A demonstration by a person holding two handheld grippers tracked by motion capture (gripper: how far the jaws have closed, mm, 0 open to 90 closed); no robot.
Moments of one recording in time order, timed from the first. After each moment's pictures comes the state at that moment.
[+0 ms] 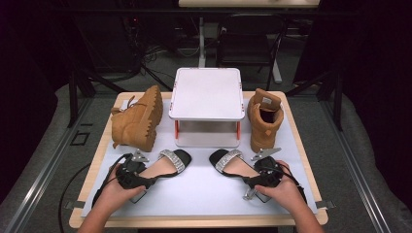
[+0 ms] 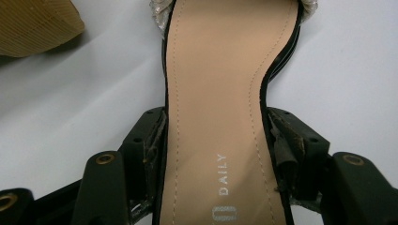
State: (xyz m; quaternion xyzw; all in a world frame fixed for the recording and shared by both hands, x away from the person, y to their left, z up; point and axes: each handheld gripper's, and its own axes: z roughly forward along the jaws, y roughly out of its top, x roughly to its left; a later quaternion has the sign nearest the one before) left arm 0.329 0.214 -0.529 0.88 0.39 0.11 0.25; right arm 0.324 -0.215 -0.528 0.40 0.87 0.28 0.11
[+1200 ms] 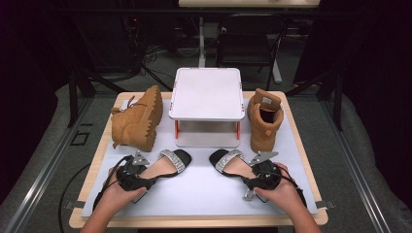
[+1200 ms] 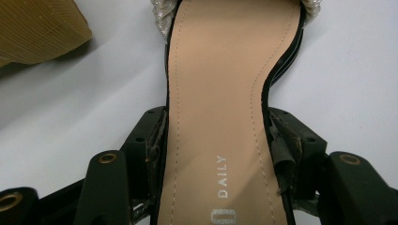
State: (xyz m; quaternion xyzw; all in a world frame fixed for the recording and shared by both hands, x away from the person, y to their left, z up) left arm 0.322 0.211 -0.532 0.88 0.38 0.14 0.26; right arm 0.317 -0.210 -0.532 0.38 0.87 0.28 0.15
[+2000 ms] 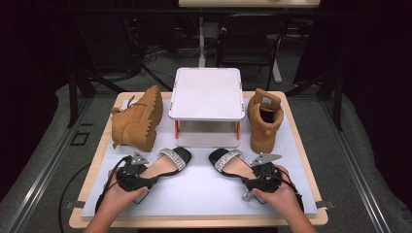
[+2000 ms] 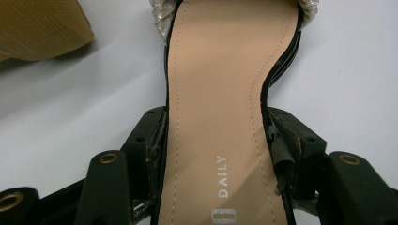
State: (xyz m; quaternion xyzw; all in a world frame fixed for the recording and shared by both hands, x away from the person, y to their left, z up) left arm 0.320 0.207 -0.530 0.85 0.41 0.14 0.28; right arm 0.307 -0.208 -0.530 0.41 0.85 0.31 0.15
